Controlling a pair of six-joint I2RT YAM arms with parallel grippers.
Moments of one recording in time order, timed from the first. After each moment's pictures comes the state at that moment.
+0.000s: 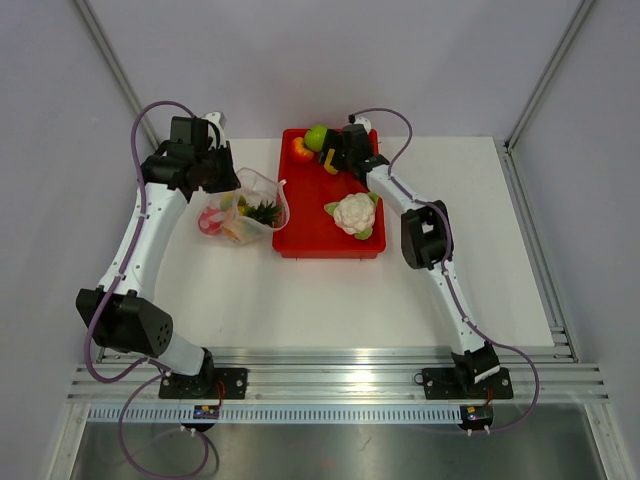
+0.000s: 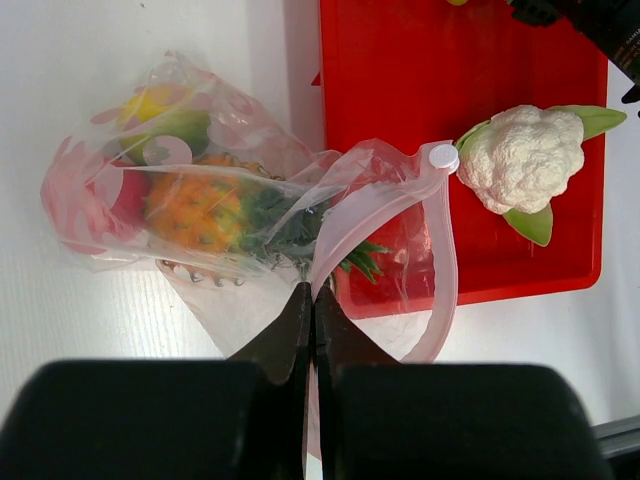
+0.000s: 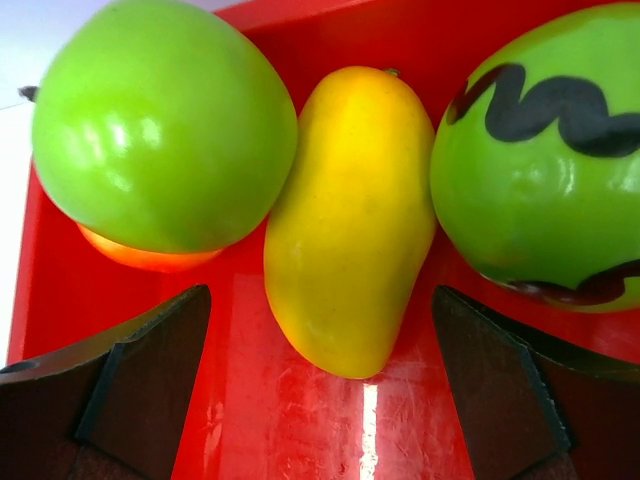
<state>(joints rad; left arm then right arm) -0.15 1.51 1.63 -0.88 0.13 -0.26 0.43 2.70 2.43 -0.22 0.07 0.55</state>
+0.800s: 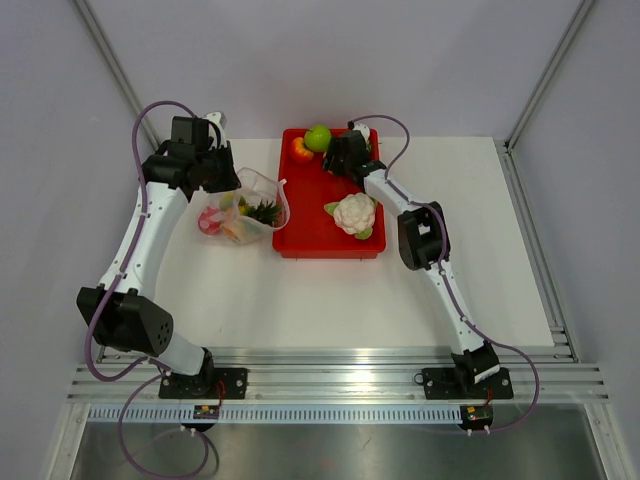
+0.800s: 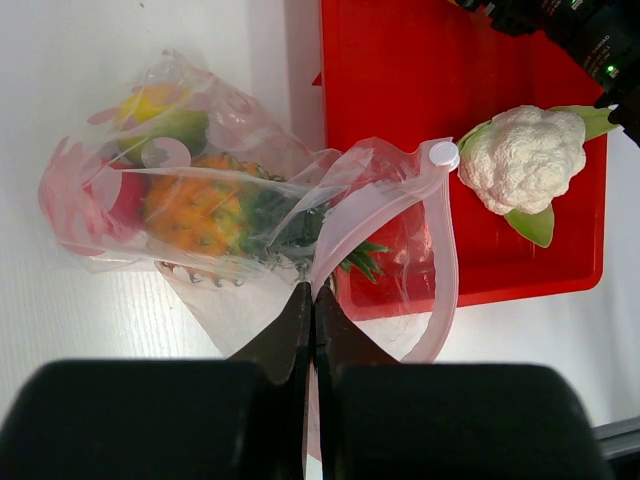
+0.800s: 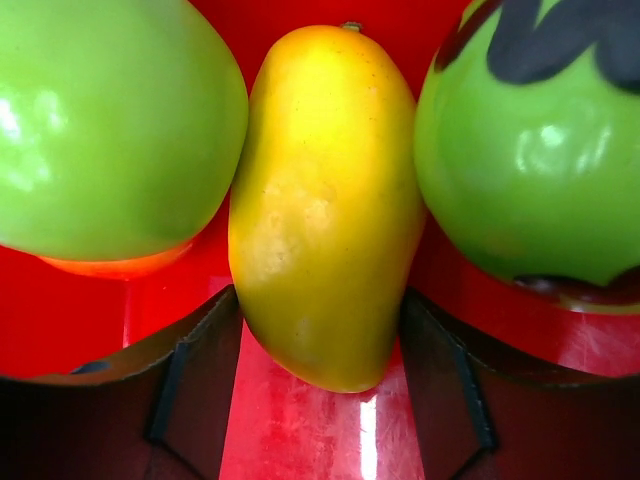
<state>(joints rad) -0.15 1.52 1.63 -0.87 0.13 -0.26 0.43 2.76 2.46 -0.22 0.09 0.57</state>
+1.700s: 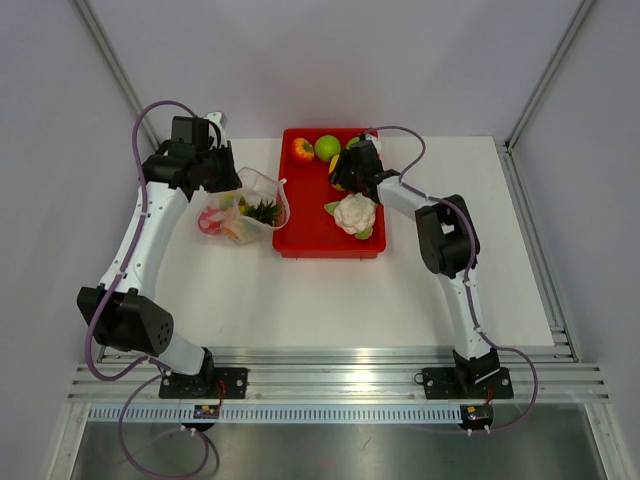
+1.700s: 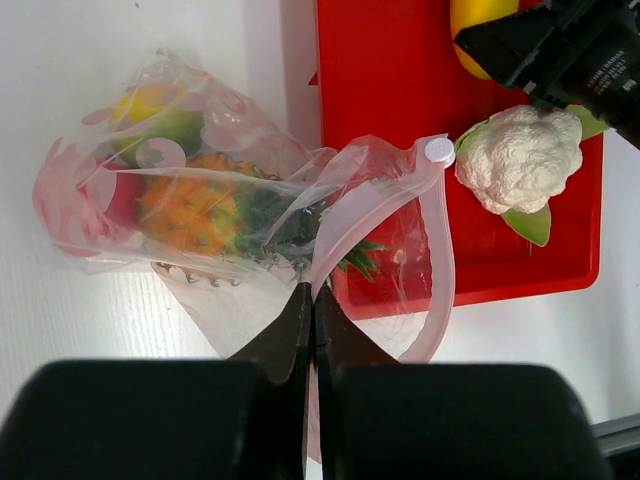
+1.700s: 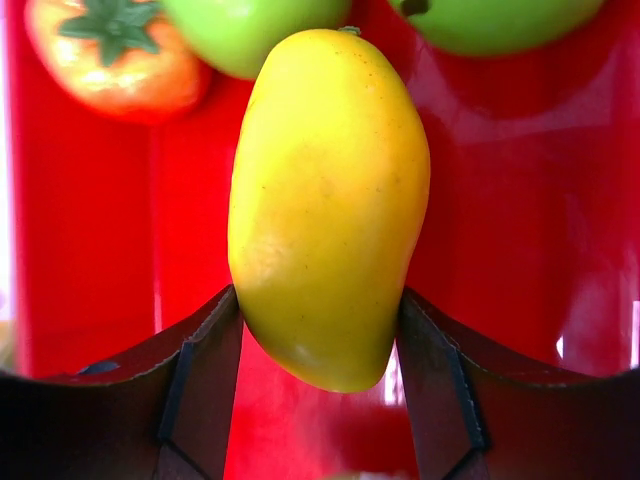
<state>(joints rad) -0.15 1.52 1.63 -0.87 0.14 -0.26 0.44 2.37 1.85 -0.08 0.03 0.66</state>
